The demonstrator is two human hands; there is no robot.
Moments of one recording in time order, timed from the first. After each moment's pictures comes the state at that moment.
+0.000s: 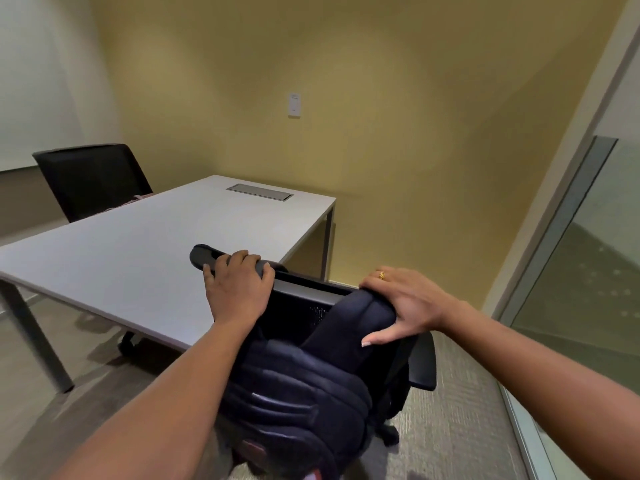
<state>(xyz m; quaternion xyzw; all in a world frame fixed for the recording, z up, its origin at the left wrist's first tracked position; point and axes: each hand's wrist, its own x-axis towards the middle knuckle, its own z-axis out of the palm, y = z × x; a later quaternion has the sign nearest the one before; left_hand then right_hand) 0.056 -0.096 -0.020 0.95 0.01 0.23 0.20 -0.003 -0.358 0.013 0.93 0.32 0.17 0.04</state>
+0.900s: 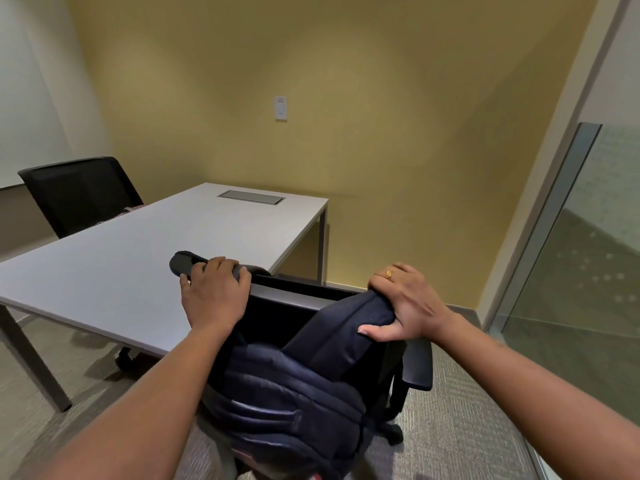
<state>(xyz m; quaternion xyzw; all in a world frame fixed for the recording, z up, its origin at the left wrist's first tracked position) 0.067 -0.088 -0.025 0.95 0.02 0.24 0.18 -0.017 -0.368 -0.003 0.92 0.26 0.29 -0.02</state>
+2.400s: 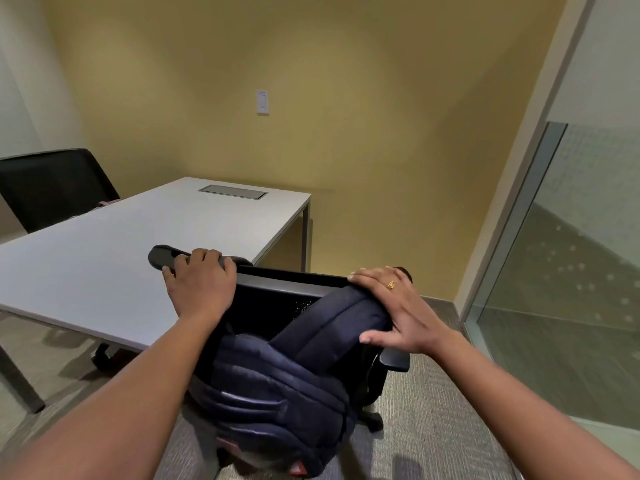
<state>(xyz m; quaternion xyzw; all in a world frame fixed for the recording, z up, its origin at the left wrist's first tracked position) 0.052 -0.108 -0.019 0.96 0.05 0.22 0.17 -0.052 -0.393 -0.028 0.93 0.26 0.25 -0.13</state>
